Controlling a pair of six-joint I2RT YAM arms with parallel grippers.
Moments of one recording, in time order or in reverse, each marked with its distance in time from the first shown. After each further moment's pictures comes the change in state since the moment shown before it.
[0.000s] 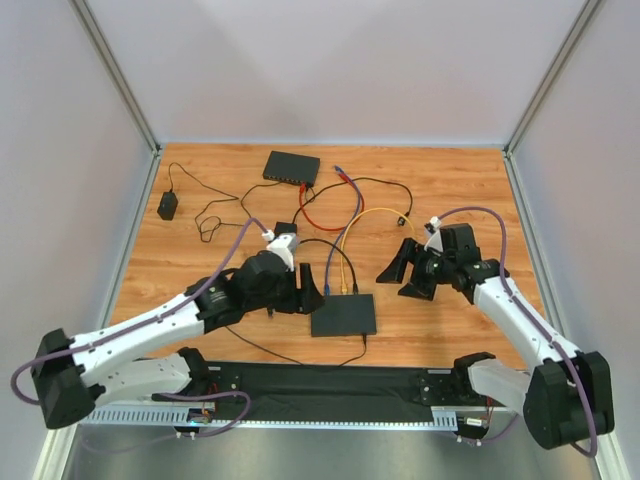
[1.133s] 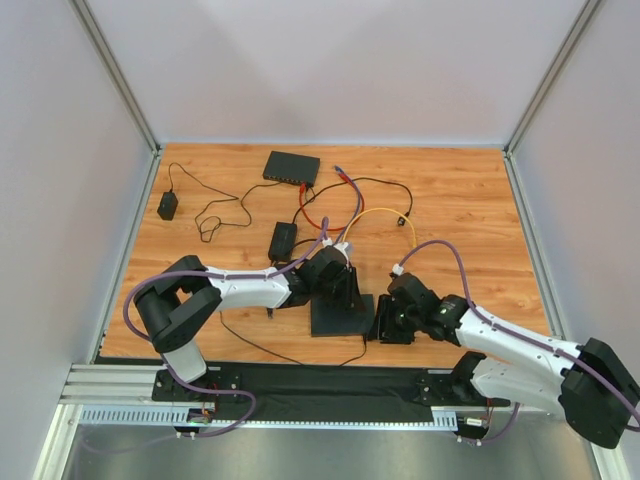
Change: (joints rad) left arm -0.039 0.734 0.155 0.444 0.192 -0.117; right arm 0.573 -0.062 -0.210 0.025 0.412 0.250
